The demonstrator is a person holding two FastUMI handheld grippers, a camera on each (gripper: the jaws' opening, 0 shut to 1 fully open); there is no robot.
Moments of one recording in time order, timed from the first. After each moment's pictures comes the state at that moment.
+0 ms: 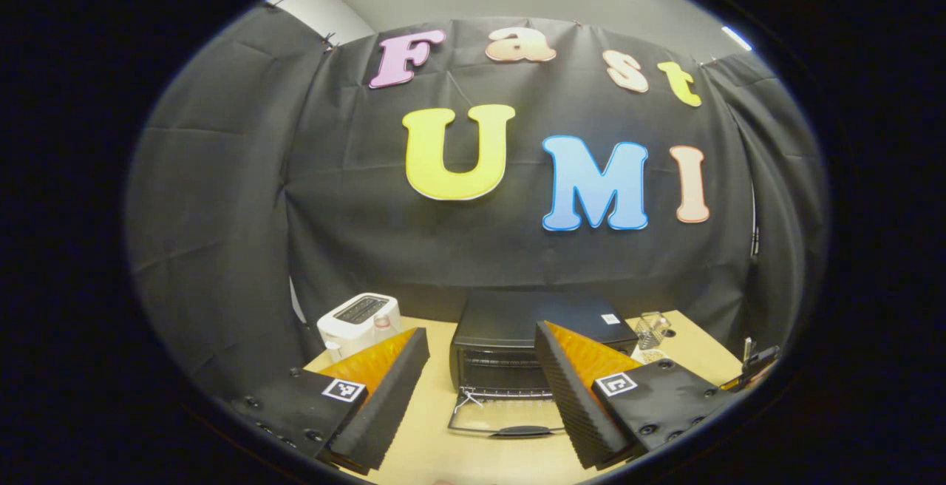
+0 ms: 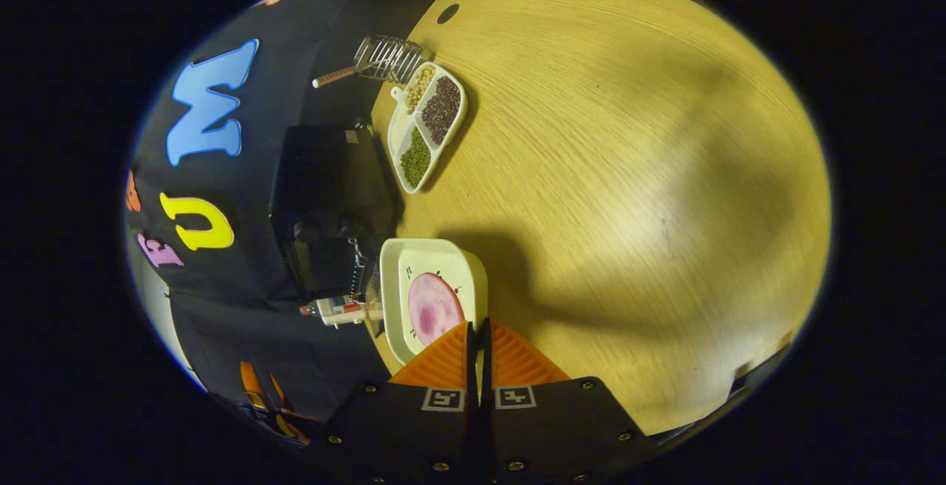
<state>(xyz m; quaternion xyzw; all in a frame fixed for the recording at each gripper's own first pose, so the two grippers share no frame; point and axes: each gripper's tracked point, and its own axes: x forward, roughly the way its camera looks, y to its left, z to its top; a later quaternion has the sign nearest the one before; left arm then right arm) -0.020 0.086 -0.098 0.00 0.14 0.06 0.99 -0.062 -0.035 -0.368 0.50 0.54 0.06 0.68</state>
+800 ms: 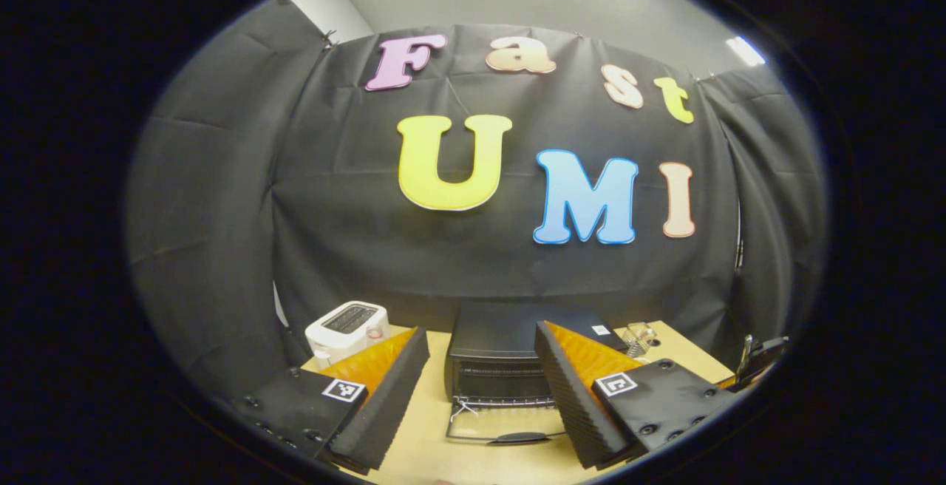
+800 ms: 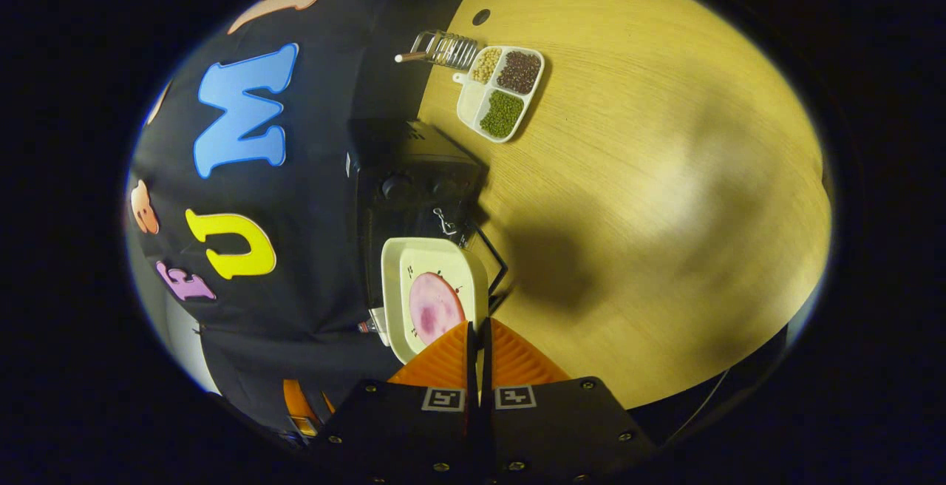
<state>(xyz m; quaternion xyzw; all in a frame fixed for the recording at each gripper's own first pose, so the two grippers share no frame) -0.019 0.112 -0.084 -0.02 0.12 0.03 0.99 -0.058 0.103 -0.283 0.58 0.47 0.00 0.67</state>
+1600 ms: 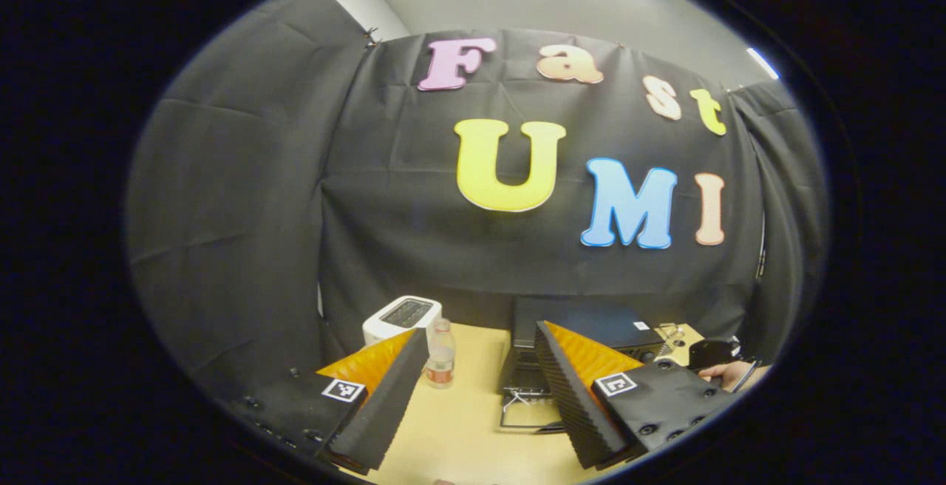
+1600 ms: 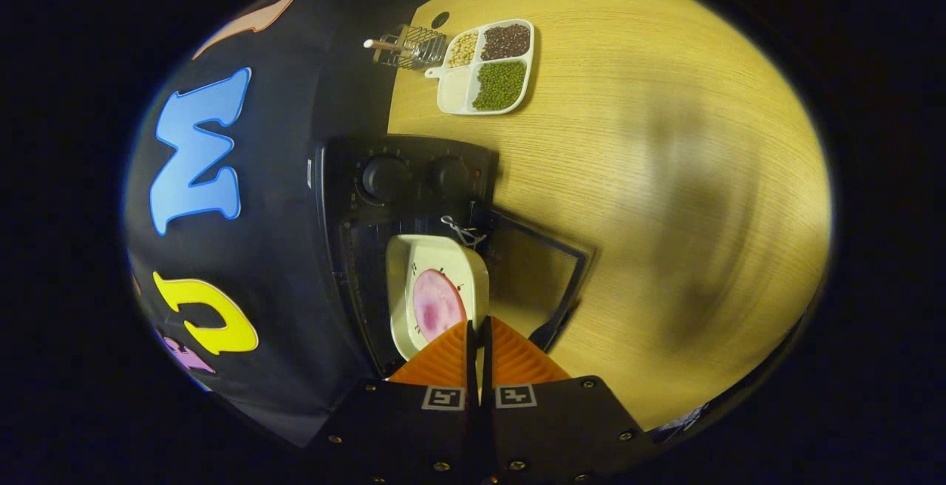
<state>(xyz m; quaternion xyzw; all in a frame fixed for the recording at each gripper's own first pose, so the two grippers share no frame) -0.068 0.214 -0.081 -0.04 0.13 0.10 0.99 0.048 0.201 -0.319 0.62 0.41 -0.16 0.65</state>
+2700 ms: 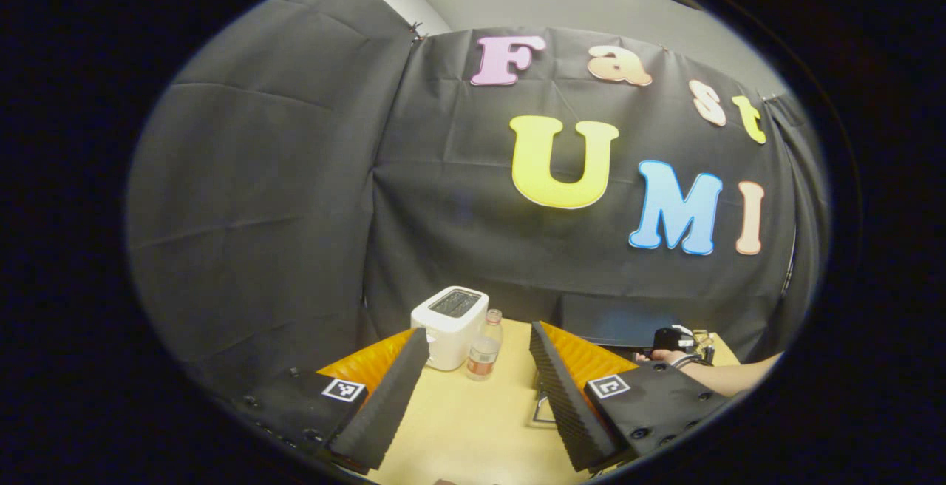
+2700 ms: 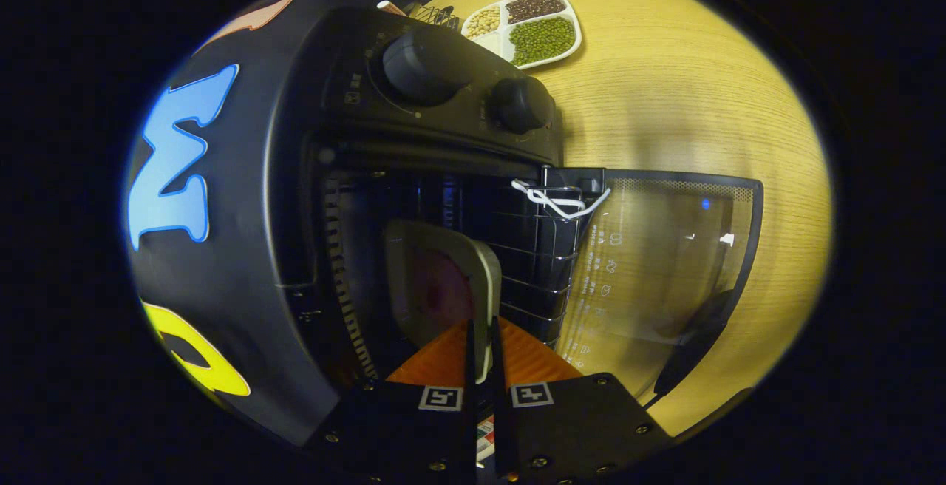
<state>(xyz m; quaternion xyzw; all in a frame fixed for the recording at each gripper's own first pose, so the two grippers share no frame) -0.090 0.253 -0.088 -0.05 0.14 0.17 0.97 0.148 0.259 -0.353 0.63 0.35 -0.22 0.65</state>
